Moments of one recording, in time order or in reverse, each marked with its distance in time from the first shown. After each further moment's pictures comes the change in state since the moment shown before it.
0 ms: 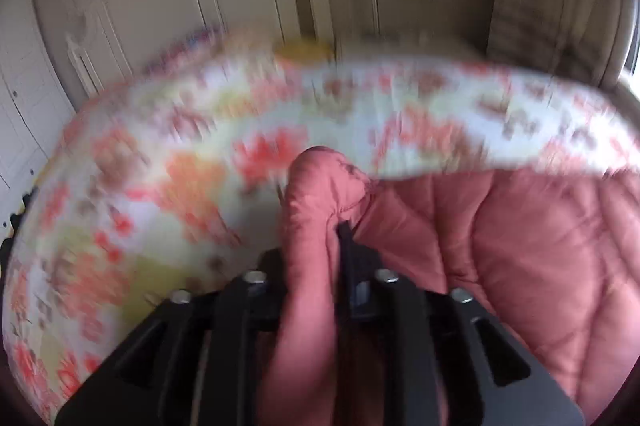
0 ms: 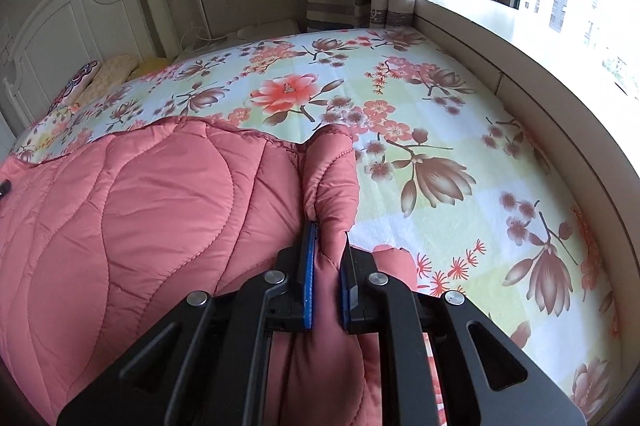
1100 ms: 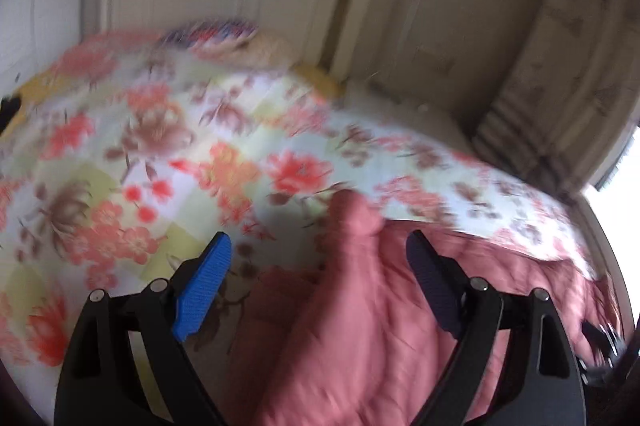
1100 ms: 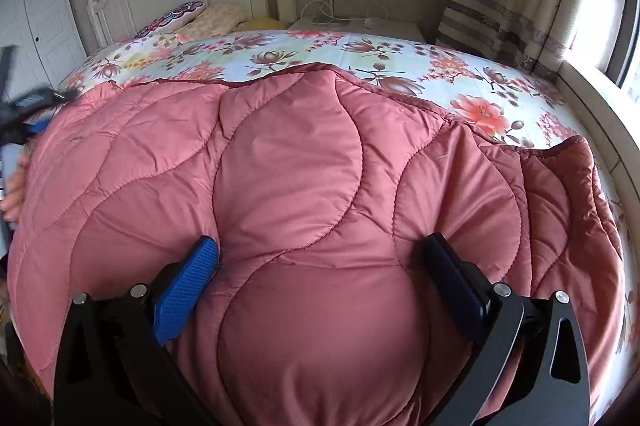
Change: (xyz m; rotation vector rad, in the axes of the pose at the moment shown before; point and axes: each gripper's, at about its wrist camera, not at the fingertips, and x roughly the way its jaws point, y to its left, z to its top) left arm -0.091 0.061 -0.023 -0.289 -0.227 -0.208; right arm -0.004 0.138 -0.017 -0.305 0.019 0.201
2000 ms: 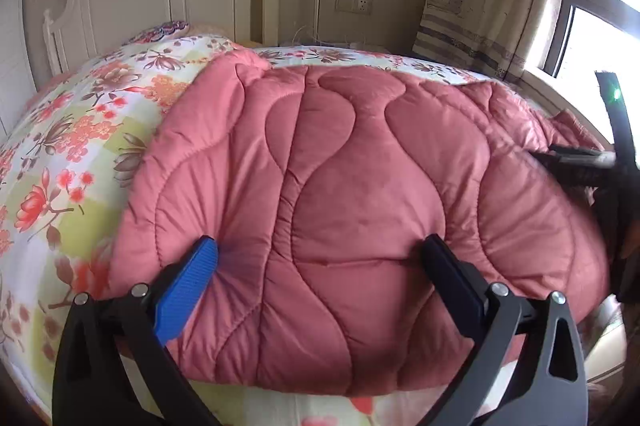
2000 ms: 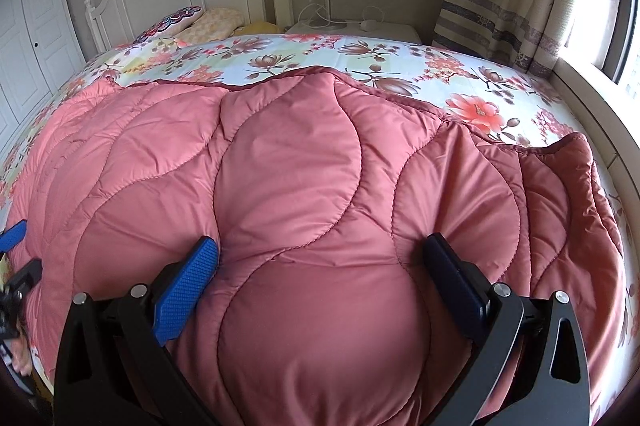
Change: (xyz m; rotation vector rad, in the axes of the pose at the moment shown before) left arm -0.047 -0.055 -0.130 0.213 0.119 -0.050; right arm -0.003 -0.001 -0.004 0.015 -0.013 -0.005
